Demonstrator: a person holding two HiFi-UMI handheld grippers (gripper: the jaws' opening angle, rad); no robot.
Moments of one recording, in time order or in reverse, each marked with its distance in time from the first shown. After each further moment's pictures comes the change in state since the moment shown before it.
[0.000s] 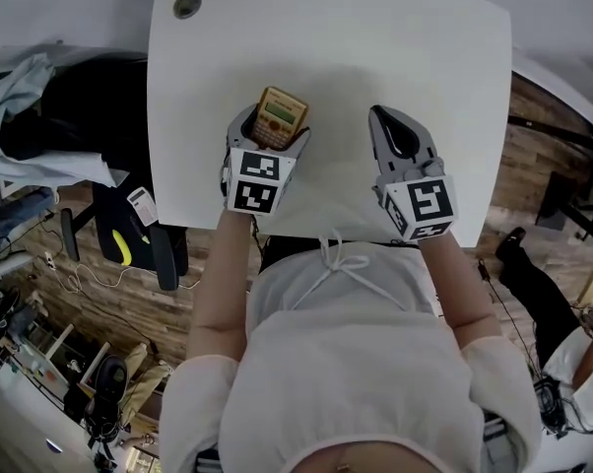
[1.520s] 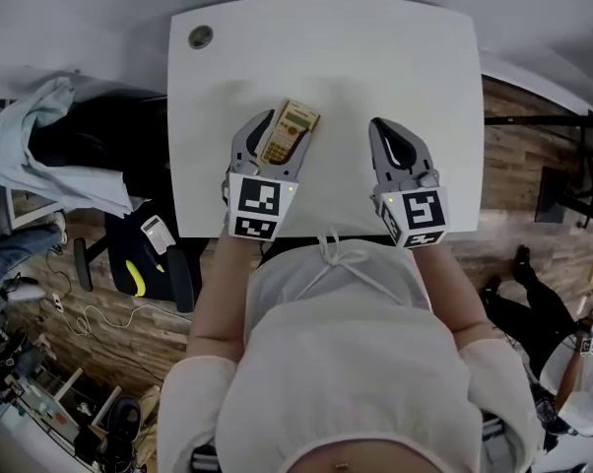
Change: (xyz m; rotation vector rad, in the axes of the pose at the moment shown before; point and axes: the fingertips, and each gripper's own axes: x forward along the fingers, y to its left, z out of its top) left arm -0.112 -0.011 0.075 0.167 -0.362 -0.036; right arm -0.052 0.048 0.052 -0.058 -0.100 -0.151
